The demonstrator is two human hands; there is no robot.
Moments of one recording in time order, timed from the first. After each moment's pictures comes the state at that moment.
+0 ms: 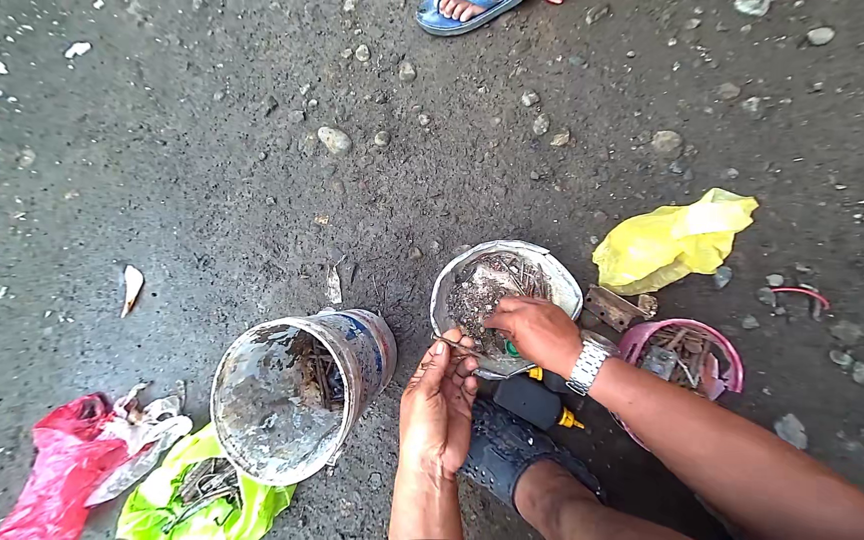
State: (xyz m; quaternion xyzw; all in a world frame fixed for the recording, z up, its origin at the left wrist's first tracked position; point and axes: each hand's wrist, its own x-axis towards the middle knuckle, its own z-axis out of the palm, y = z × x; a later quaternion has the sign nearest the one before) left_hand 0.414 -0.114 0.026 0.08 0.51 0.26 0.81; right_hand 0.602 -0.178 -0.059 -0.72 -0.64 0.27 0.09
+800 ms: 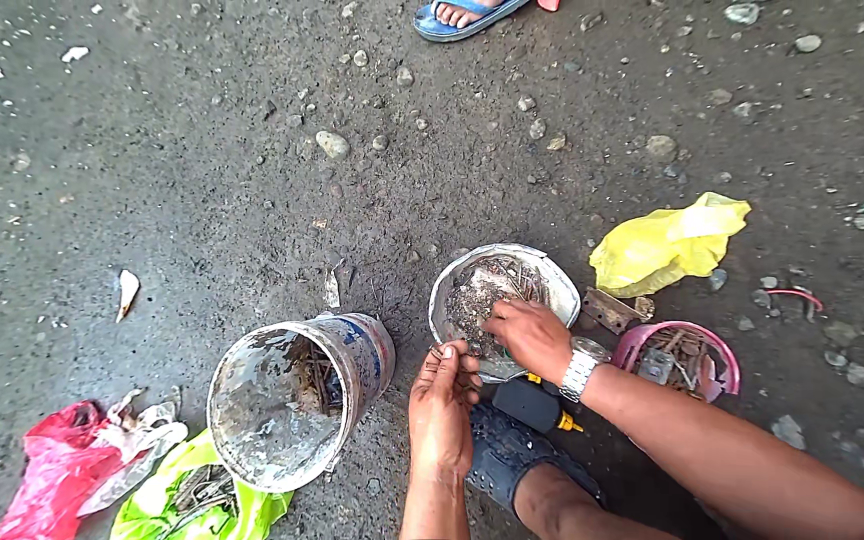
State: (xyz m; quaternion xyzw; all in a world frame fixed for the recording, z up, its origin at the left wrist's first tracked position) left_hand 0.424 -0.123 0.027 0.22 0.55 0.25 0.76; right_hand 0.594 -0.177 -0.062 -0.73 -0.64 0.24 0.05
